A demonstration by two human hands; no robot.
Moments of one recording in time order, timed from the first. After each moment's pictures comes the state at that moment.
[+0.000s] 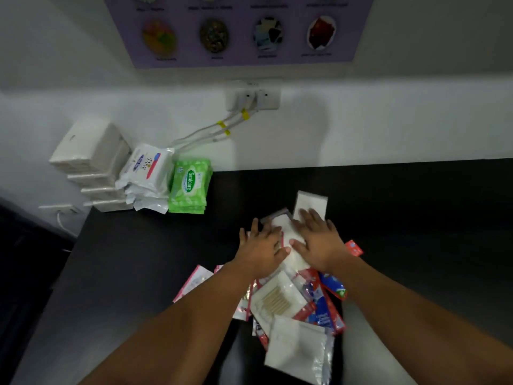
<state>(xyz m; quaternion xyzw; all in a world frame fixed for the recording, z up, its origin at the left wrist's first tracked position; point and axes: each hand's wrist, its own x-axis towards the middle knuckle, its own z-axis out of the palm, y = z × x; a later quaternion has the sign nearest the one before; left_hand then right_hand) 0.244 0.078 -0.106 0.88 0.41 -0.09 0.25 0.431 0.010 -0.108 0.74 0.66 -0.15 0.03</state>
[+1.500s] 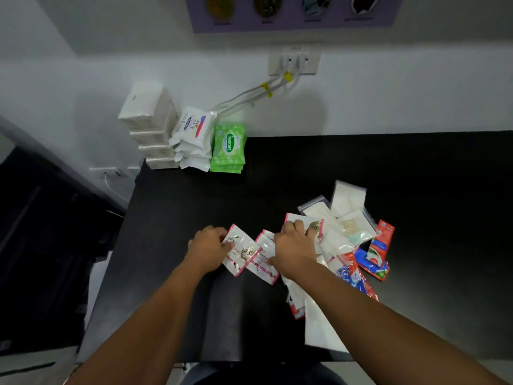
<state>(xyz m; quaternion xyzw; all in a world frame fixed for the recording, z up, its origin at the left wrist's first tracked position) 0.023 0.033 -0.082 0.76 0.58 -0.04 0.29 0.218 -0.054 -0.058 0.76 0.62 -0.14 0.11</state>
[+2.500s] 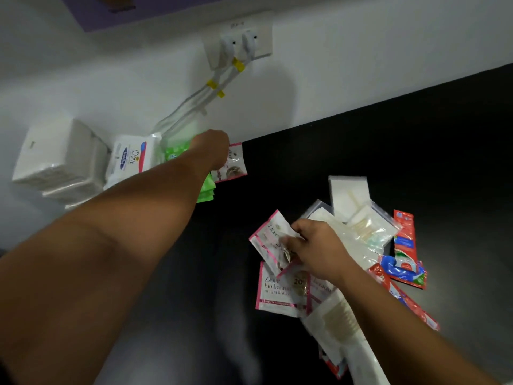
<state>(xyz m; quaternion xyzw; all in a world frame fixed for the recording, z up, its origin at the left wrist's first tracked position) 0.219 0.291 -0.043 0.90 0.41 -0.13 -0.01 0.274 -0.018 -0.069 0.78 0.37 -0.37 -0.34</state>
